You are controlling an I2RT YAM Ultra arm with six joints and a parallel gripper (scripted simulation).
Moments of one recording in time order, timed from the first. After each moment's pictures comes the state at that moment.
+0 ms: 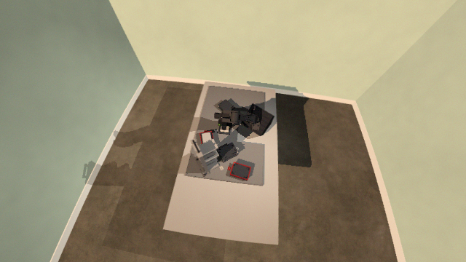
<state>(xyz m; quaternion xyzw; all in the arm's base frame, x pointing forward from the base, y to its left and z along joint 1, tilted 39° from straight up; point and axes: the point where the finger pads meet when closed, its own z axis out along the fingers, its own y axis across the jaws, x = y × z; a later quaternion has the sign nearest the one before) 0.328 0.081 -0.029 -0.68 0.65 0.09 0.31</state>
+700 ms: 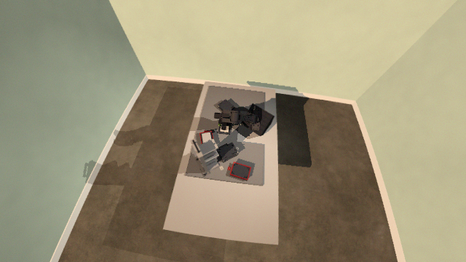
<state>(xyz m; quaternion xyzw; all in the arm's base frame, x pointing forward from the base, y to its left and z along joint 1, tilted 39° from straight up) 0.331 0.081 -0.028 -0.68 0.65 0.09 0.32</state>
